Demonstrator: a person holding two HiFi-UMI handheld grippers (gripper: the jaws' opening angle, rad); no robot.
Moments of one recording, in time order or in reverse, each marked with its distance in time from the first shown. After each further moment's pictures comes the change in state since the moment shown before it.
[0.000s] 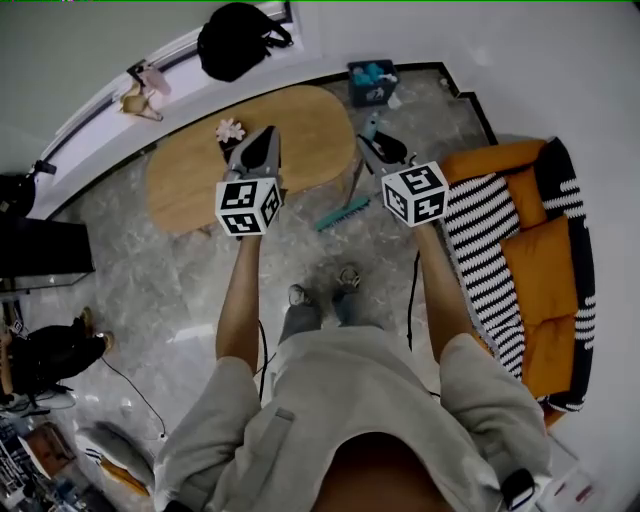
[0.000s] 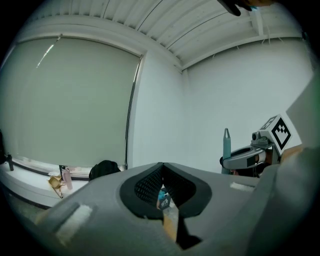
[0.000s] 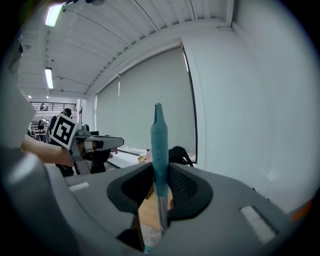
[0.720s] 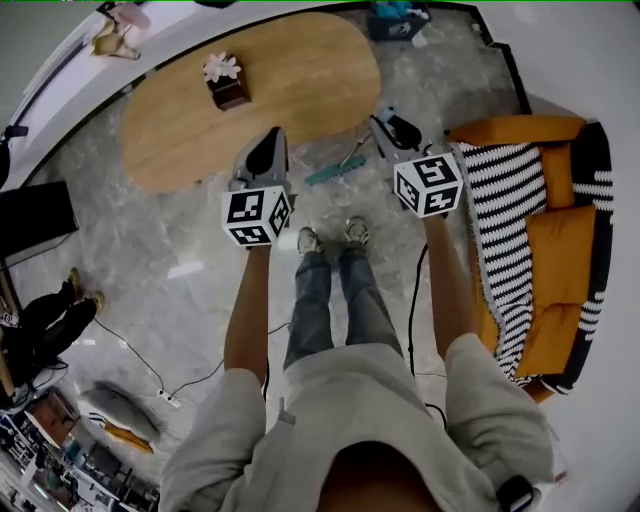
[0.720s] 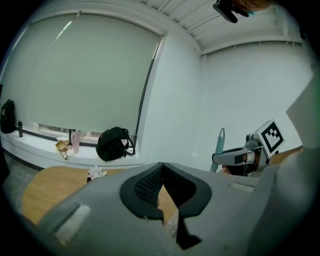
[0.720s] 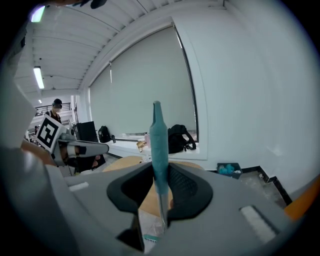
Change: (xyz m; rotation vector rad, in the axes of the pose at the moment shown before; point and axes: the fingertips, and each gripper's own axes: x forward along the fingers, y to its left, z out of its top) left arm -0.007 0.057 -0.200 -0.174 0.172 0.073; right arm 0.103 0.005 -0.166 0.084 0.136 0.002
